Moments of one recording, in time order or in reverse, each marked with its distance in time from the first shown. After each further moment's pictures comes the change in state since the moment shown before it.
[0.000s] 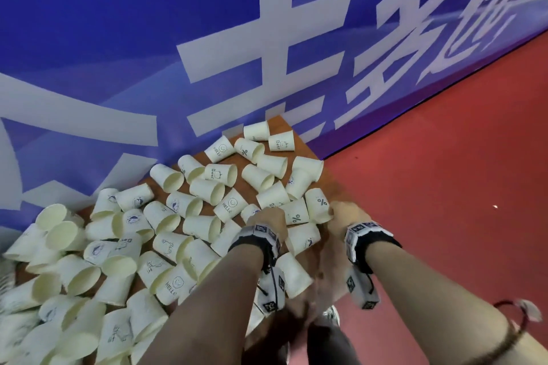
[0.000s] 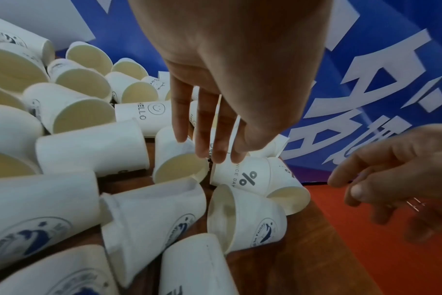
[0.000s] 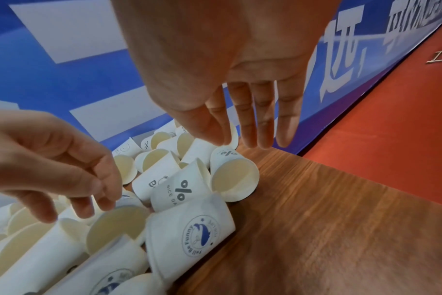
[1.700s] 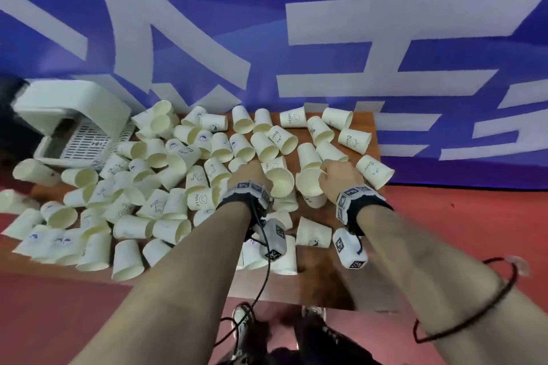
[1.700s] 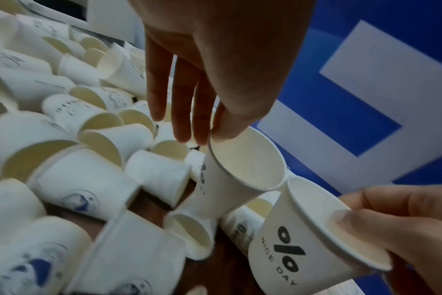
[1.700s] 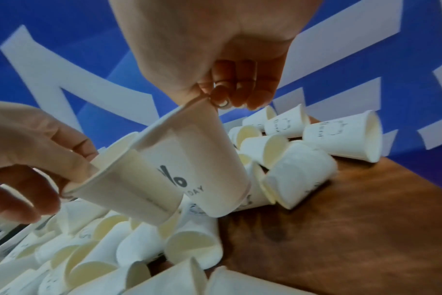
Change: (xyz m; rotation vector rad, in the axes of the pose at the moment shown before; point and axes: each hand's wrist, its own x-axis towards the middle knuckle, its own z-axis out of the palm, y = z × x) left_hand -0.043 -0.023 -0.030 -0.552 0.368 -0.740; right_hand 0.065 -0.065 -0.056 -0.123 0.137 -0.682
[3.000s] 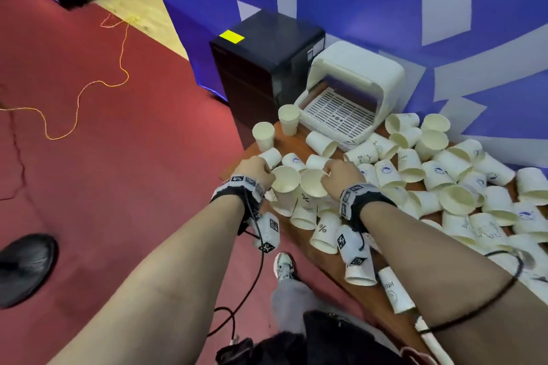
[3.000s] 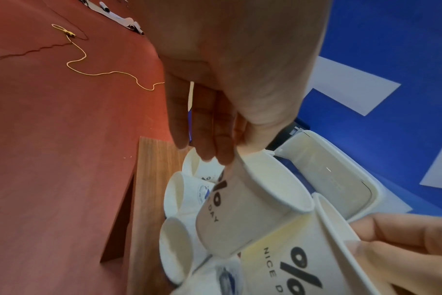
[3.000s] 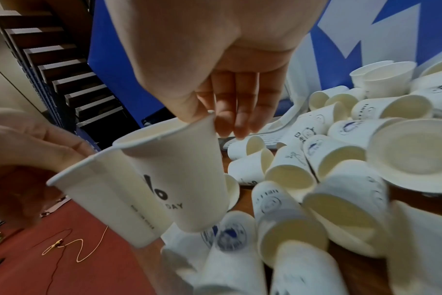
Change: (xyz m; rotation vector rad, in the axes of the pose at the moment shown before) left_hand -0.047 -0.648 -0.133 -0.427 0.207 -0.466; right_hand -0.050 -0.620 0.236 -0.136 -0.195 -0.575
